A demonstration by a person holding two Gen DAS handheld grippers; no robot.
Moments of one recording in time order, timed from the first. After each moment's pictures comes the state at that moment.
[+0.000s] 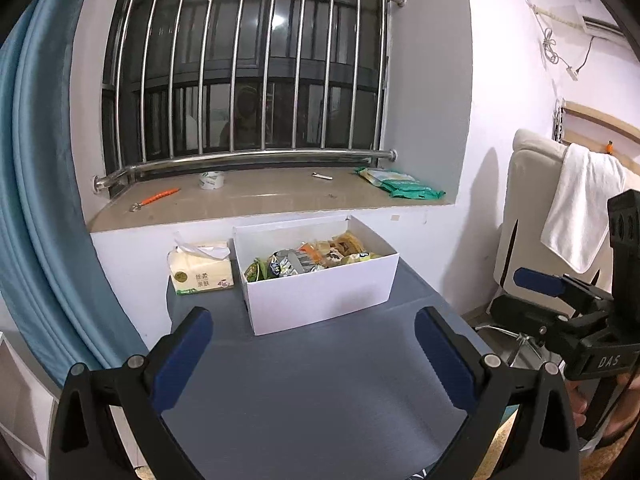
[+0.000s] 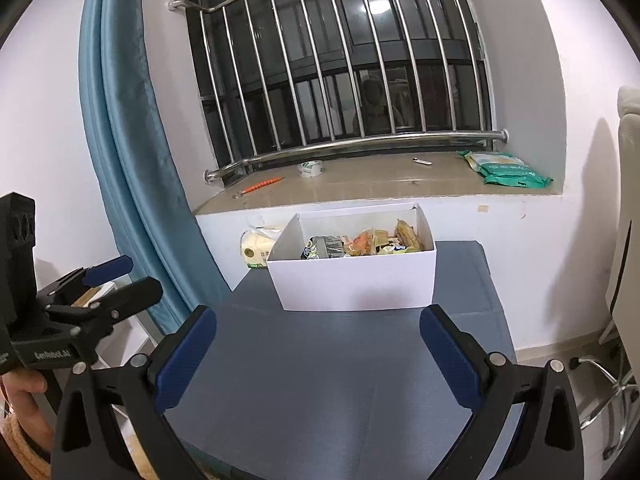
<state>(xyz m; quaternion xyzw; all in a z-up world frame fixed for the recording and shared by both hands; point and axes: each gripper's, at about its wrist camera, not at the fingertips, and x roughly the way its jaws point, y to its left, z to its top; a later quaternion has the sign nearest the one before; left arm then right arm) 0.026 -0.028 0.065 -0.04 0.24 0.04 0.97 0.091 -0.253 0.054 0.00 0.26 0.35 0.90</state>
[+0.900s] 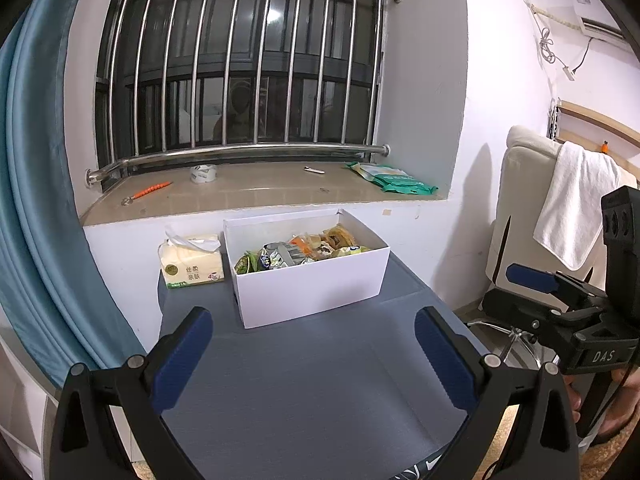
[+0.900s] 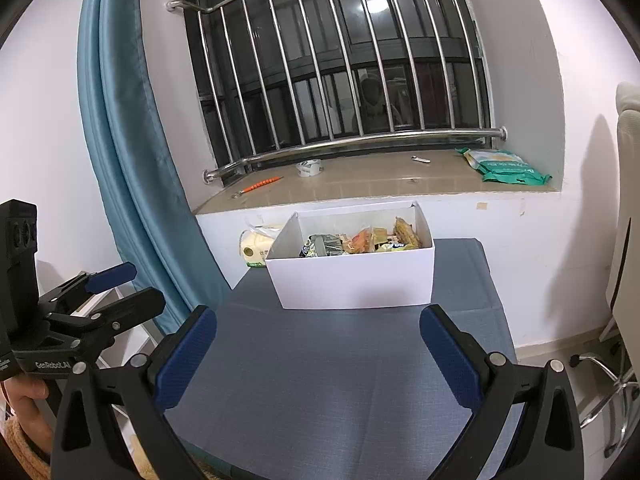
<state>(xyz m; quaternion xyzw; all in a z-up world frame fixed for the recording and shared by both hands) 0.023 -0.034 0.060 -0.05 0.25 0.03 0.97 0.091 -0.254 0.053 0.00 0.27 0.35 0.90</state>
